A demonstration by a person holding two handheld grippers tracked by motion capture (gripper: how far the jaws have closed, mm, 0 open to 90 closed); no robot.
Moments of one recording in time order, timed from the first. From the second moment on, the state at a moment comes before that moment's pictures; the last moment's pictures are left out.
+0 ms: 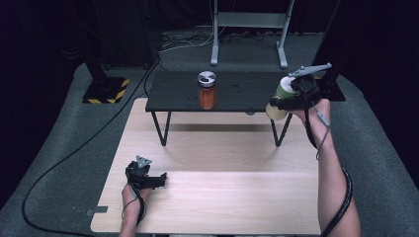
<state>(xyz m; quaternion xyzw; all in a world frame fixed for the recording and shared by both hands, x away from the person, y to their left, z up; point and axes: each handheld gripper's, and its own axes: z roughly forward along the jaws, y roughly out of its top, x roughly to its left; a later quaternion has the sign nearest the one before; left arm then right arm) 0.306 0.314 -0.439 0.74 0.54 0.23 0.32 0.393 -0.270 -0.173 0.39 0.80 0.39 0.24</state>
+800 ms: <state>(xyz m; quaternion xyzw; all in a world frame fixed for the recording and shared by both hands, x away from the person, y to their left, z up) 0.306 0.314 -0.439 0.74 0.54 0.23 0.32 0.441 -0.248 -0.153 0.42 0.80 0.36 0.23</state>
